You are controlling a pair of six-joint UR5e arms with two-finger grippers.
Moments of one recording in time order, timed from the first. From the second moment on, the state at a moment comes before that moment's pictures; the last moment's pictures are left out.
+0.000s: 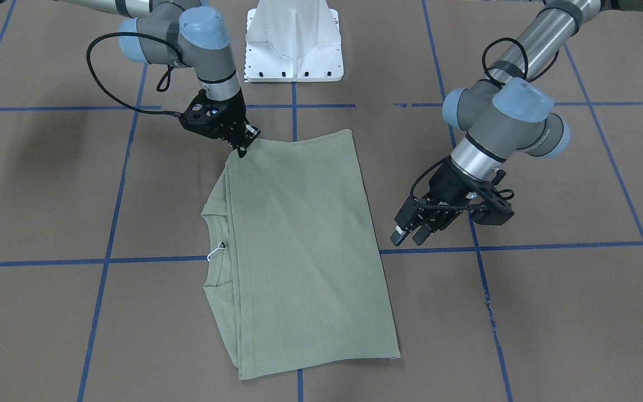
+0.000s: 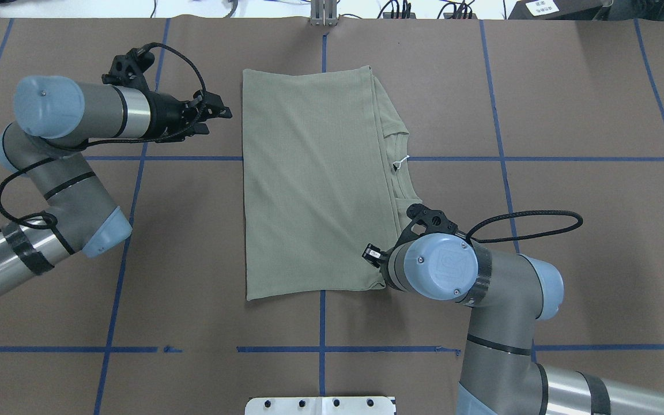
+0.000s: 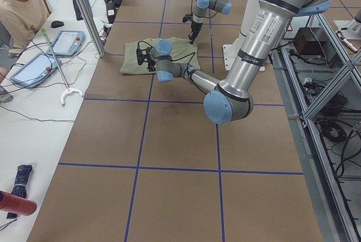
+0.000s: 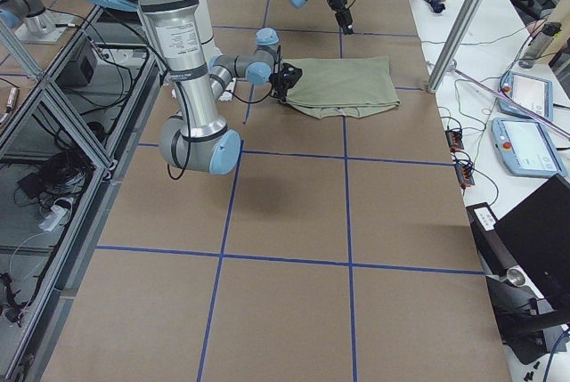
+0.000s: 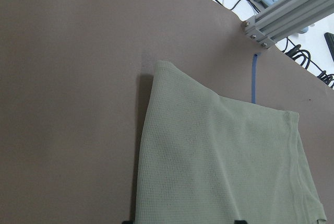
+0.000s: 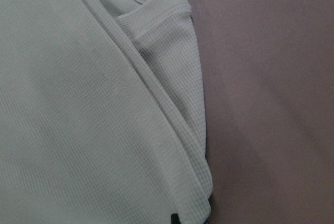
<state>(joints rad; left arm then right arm) -0.77 -2.03 -1.47 -2.58 -1.87 -1.62 0.32 -1.15 1.83 -1.39 1.61 1.89</state>
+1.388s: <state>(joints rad) -0.30 -1.85 -1.86 -2.12 -1.57 -1.79 0.30 -1.16 1.89 -1.41 1.60 1.91</state>
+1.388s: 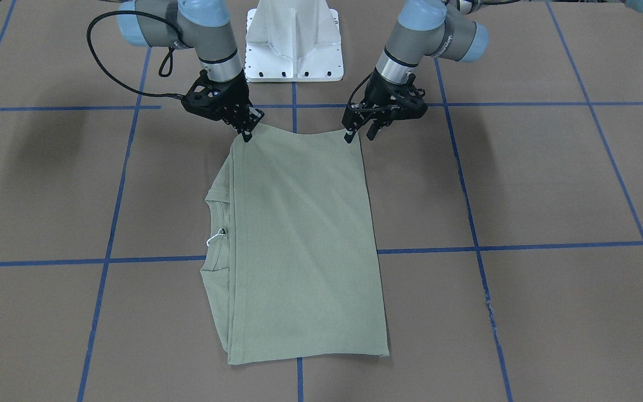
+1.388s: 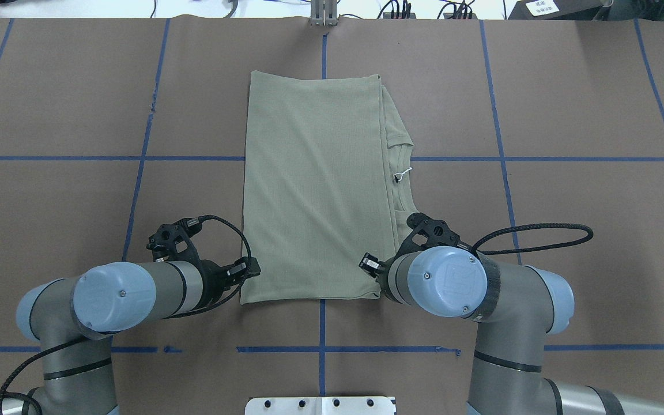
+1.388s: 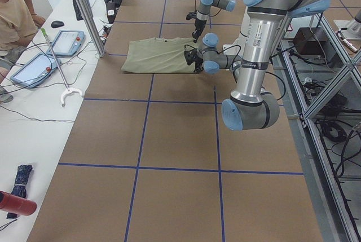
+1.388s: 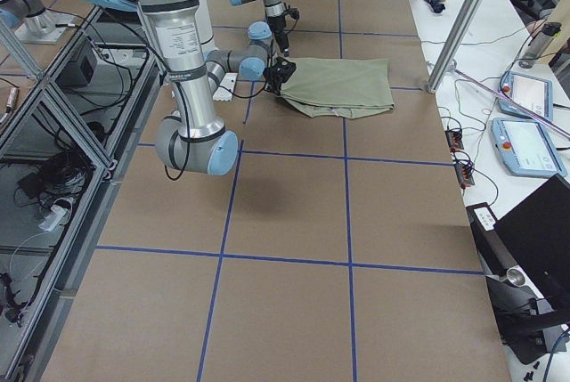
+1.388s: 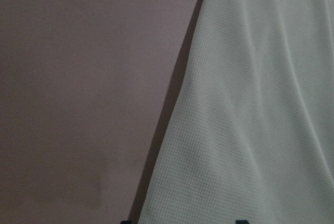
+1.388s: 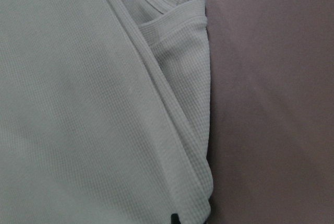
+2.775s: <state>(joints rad) -0.25 -1.85 -1.85 -2.11 -1.57 -1.82 0.30 -1.16 1.91 -1.41 1.61 1.91</state>
